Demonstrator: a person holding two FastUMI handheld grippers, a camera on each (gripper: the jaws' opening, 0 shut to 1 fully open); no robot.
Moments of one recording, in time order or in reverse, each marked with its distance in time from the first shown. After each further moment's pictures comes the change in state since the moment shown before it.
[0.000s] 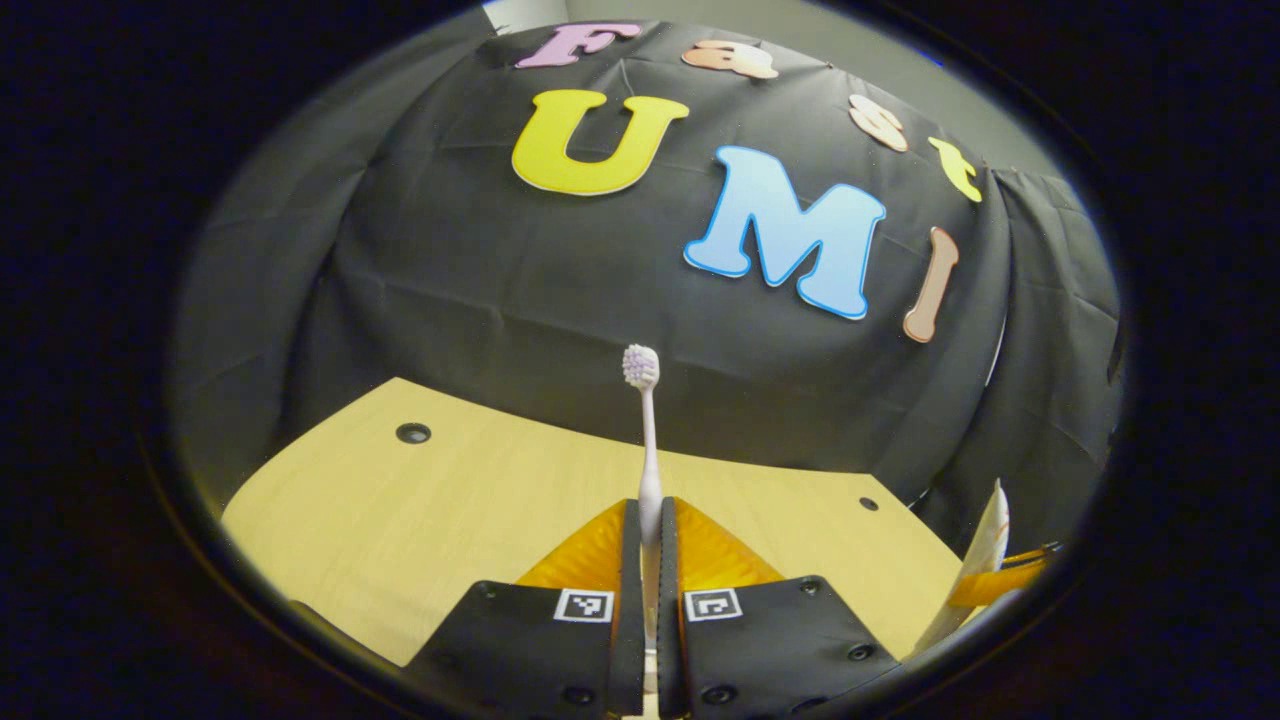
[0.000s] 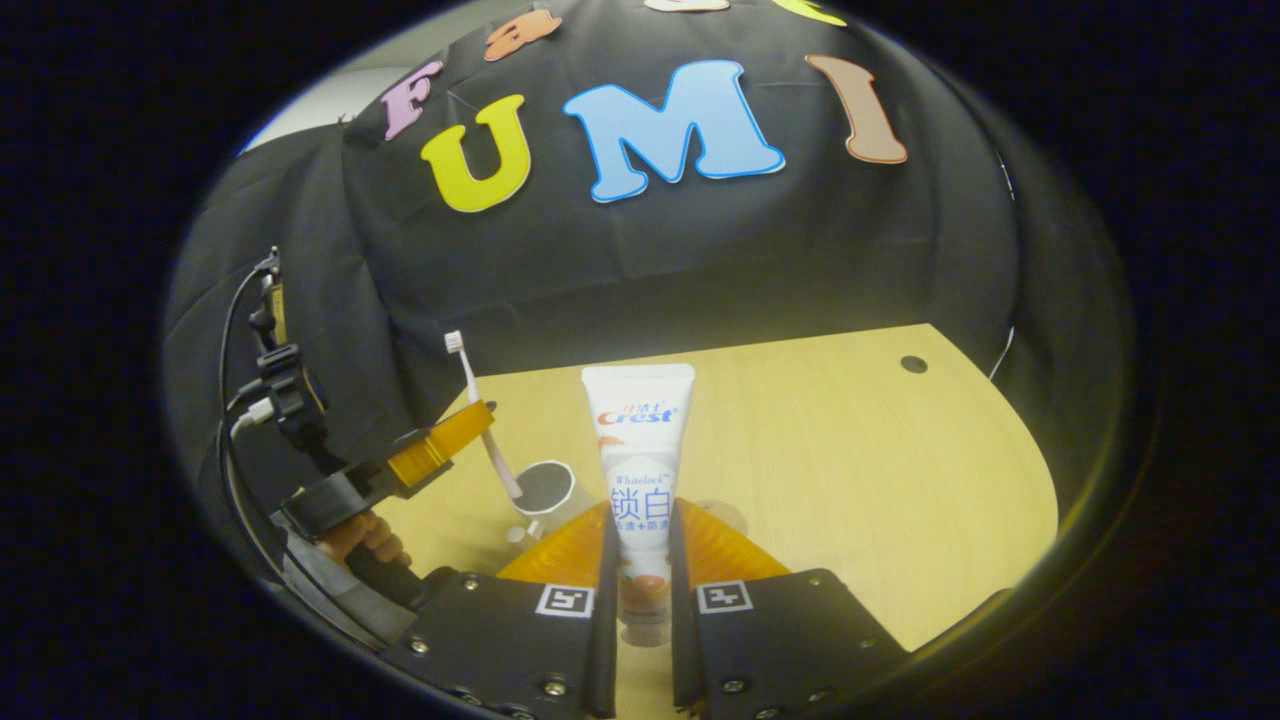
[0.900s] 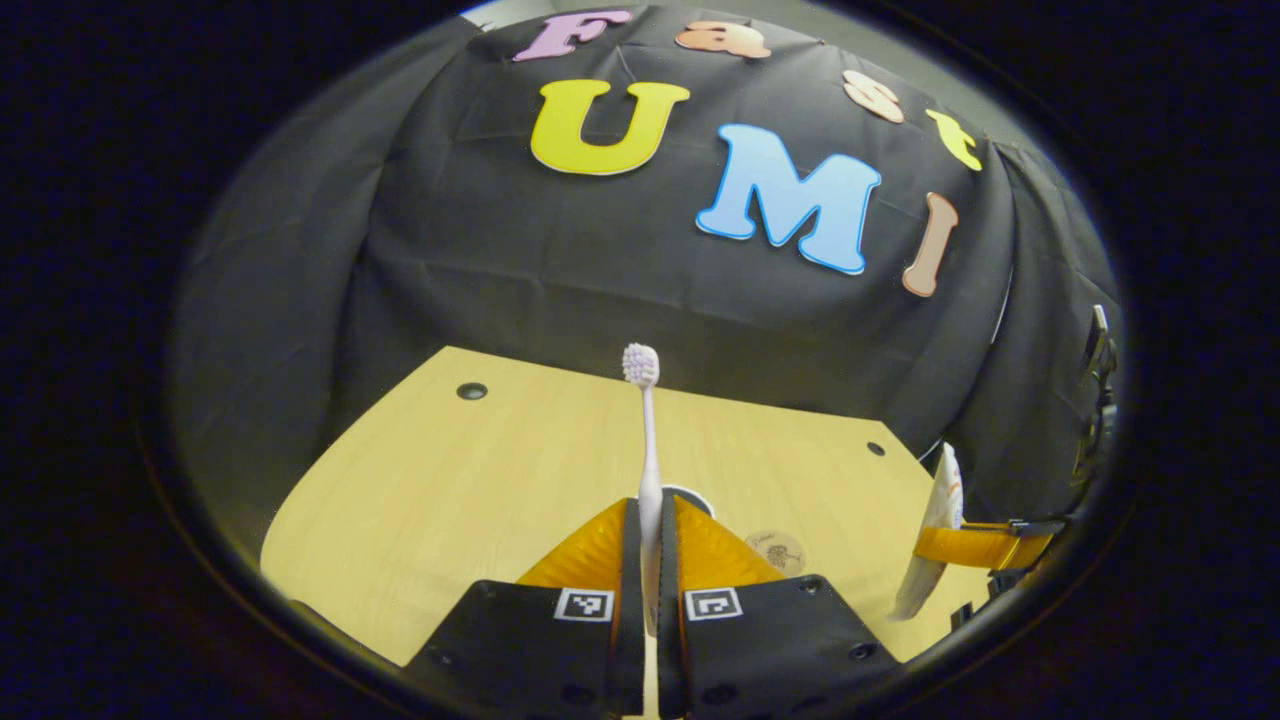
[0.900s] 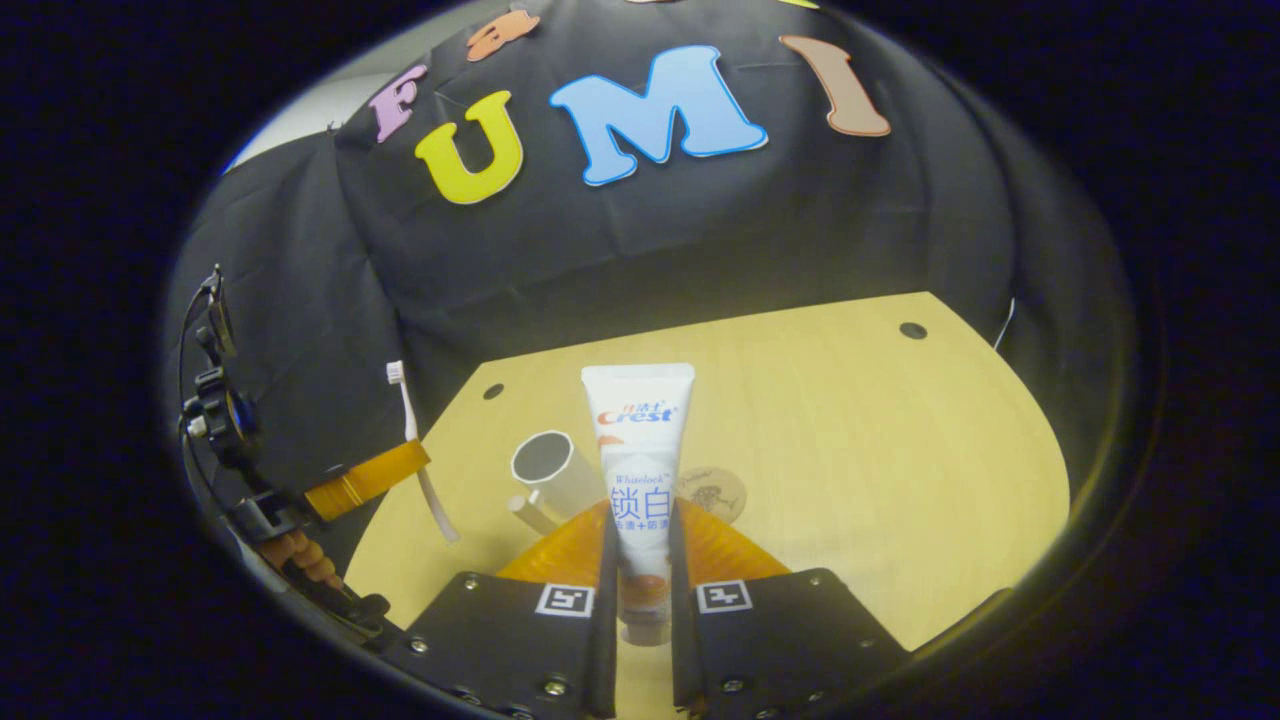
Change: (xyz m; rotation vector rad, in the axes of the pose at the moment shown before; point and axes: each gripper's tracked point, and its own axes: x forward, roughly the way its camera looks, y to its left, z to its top) left arm -0.108 0.002 -0.016 0.042 0.134 0.094; right arm -0.014 -0.008 -0.022 0.043 0.033 0.044
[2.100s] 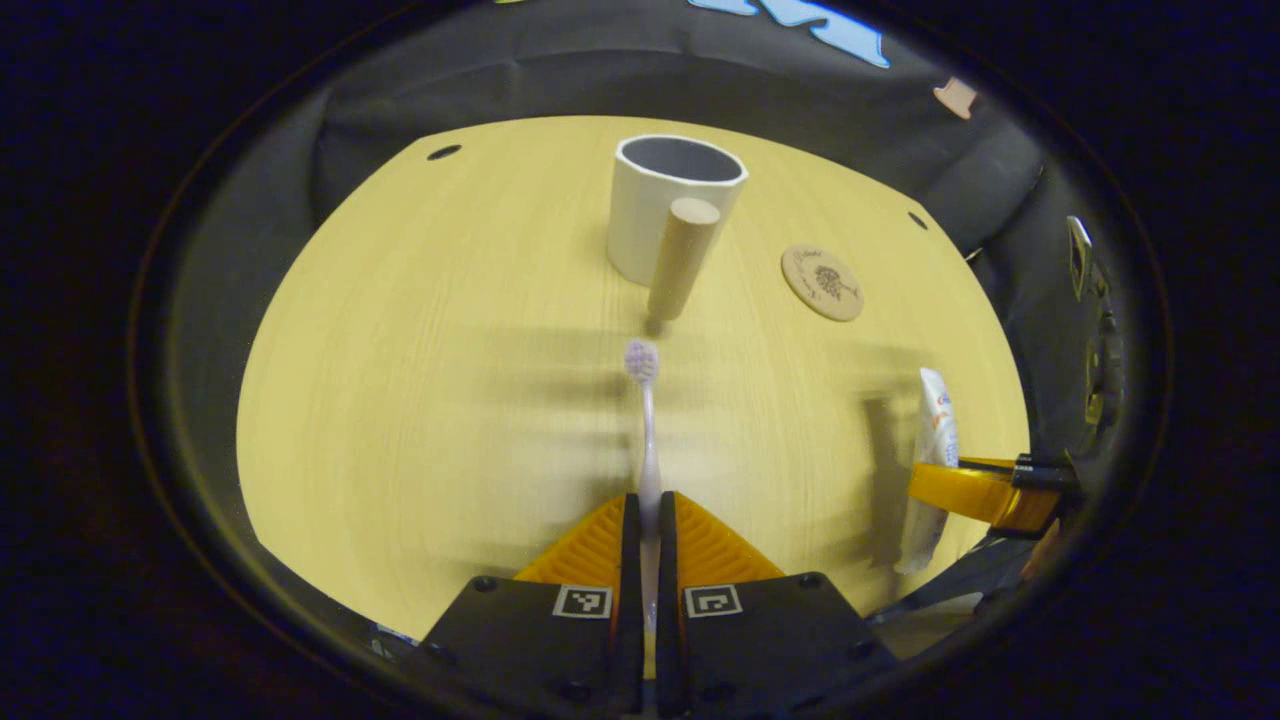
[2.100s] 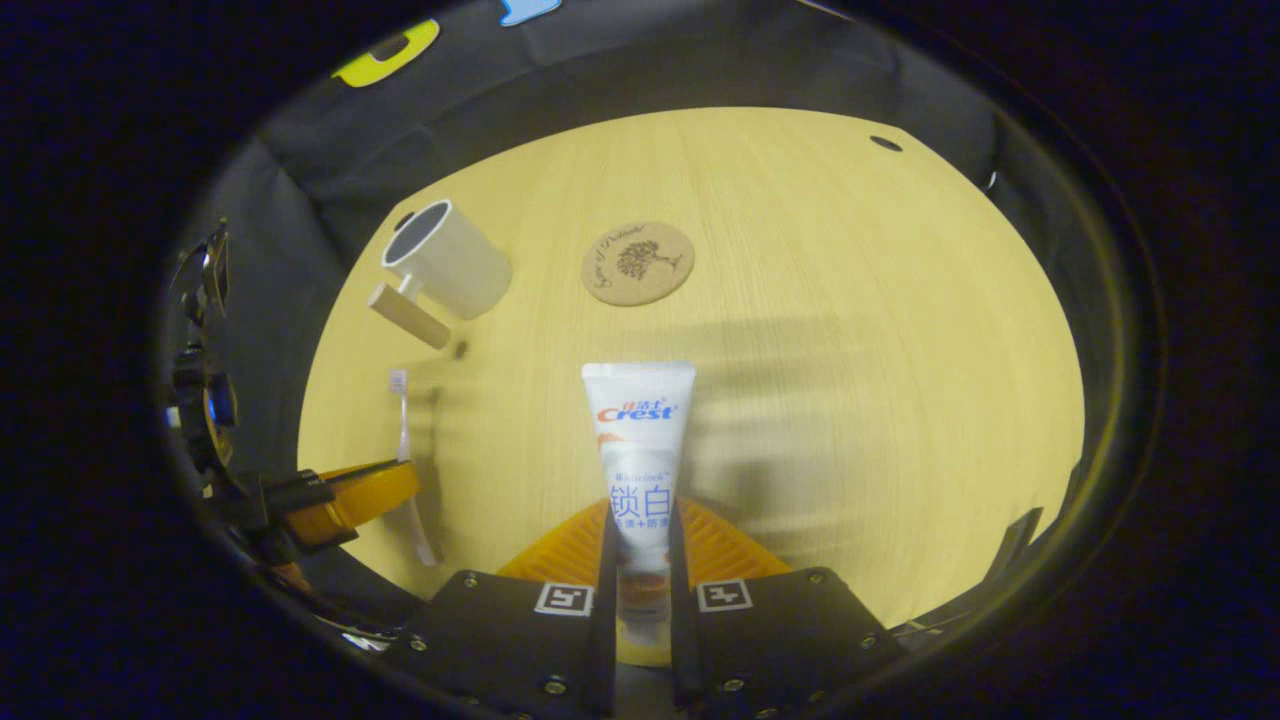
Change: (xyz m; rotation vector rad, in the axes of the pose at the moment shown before) left arm -0.046 0.011 -0.223 0.011 0.710 0.099; right arm 0.009 -0.040 -0.173 0.099 0.561 -0.118
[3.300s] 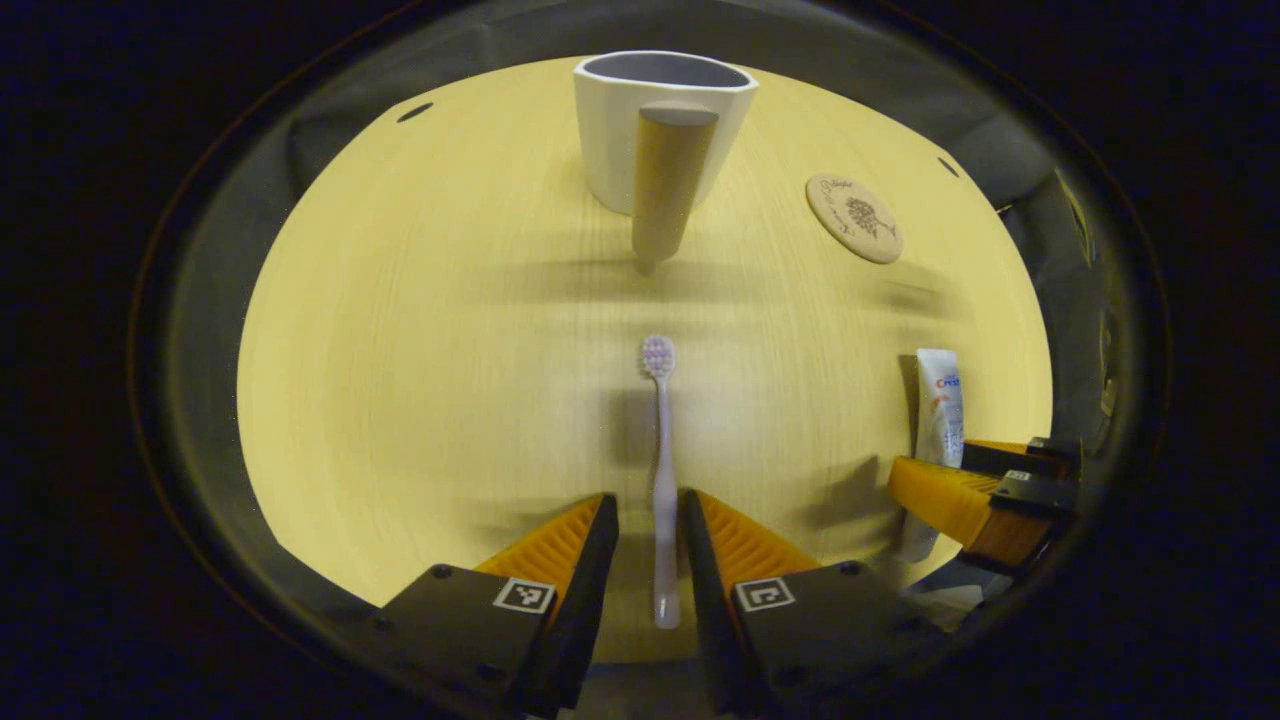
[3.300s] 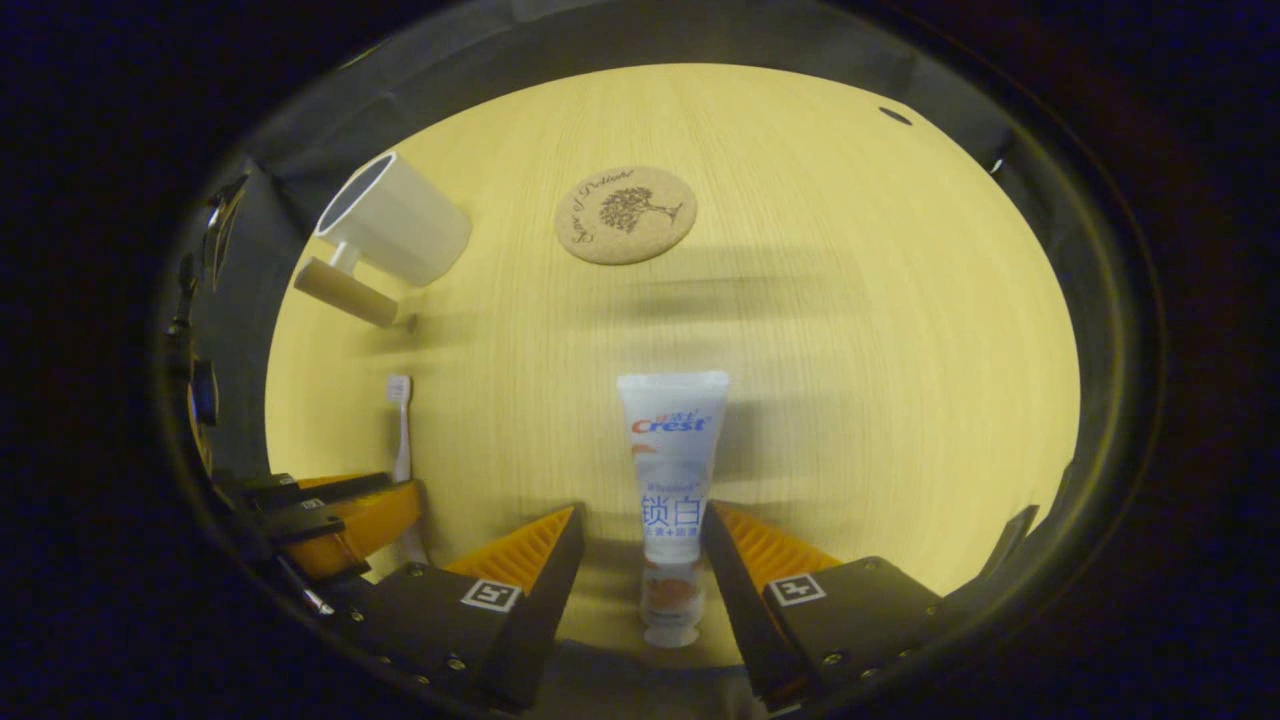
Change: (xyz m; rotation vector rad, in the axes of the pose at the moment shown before) left arm 0.031 -0.002 -0.029 0.028 0.278 0.071; right arm 0.036 -0.006 -0.018 0.018 0.193 -0.105
